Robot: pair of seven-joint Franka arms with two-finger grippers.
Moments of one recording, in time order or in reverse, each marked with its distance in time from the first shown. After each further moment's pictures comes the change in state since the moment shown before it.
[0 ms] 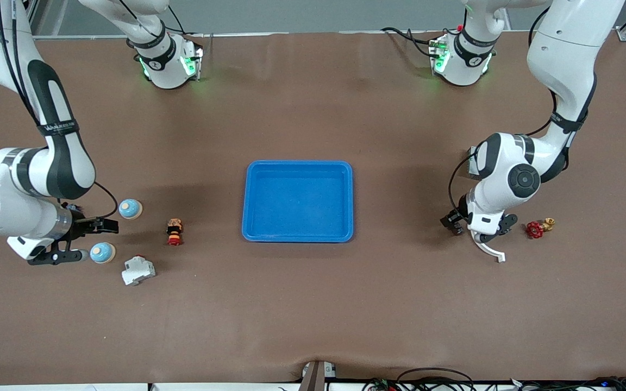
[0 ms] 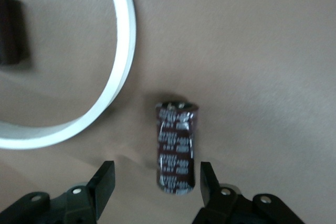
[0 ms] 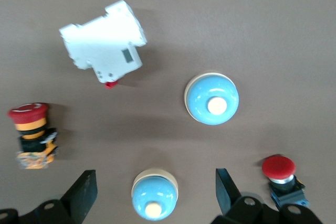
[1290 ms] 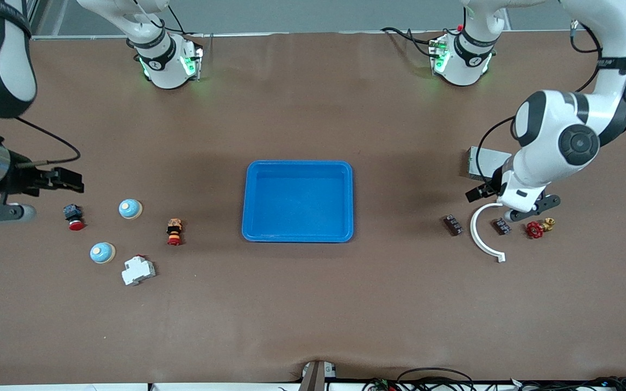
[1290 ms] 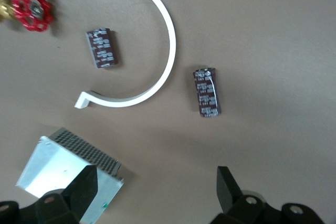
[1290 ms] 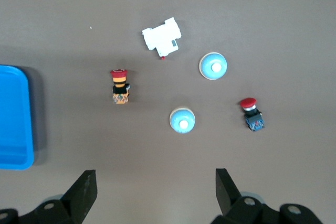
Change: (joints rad) left arm 0.038 -0.283 0.001 -0.032 0.000 -0.311 0.187; right arm 0.097 -0.212 0.016 0.328 0.007 -0.566 0.086
